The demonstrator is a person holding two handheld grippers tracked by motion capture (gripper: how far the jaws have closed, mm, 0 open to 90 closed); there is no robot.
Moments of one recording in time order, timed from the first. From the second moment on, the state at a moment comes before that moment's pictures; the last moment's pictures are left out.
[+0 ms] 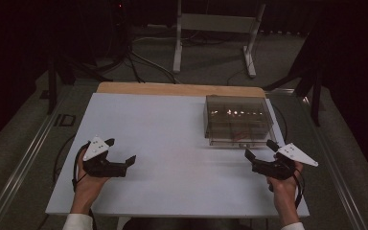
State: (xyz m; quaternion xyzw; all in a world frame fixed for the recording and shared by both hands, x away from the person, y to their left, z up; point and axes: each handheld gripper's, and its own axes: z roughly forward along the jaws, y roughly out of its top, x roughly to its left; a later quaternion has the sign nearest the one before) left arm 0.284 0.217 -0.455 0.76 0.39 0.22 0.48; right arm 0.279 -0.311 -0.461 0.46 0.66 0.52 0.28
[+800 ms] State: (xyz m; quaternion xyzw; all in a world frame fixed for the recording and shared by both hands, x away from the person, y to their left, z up) left arm 0.285 0.219 -0.455 0.75 0.39 0.22 0.48; right arm 0.274 -0.299 -0.463 0.46 0.68 0.50 0.28
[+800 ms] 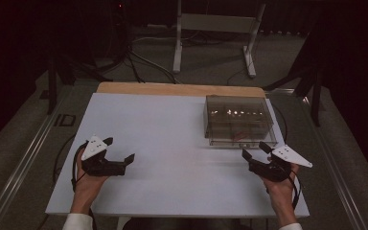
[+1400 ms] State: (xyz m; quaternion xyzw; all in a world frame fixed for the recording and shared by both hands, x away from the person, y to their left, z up) left arm 0.284 0.224 -0.454 0.74 0.40 0.23 0.49; right arm 0.278 -0.293 -0.469 0.47 0.68 0.47 0.30
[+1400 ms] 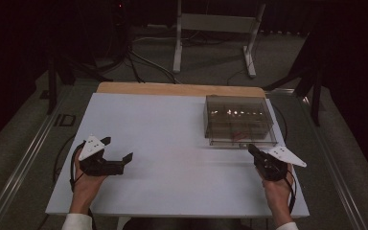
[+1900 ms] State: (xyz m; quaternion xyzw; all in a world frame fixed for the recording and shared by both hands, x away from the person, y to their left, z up) left arm 0.285 0.225 -0.454 0.74 0.40 0.23 0.48; right arm 0.283 -0.289 -0.480 0.49 0.68 0.47 0.29
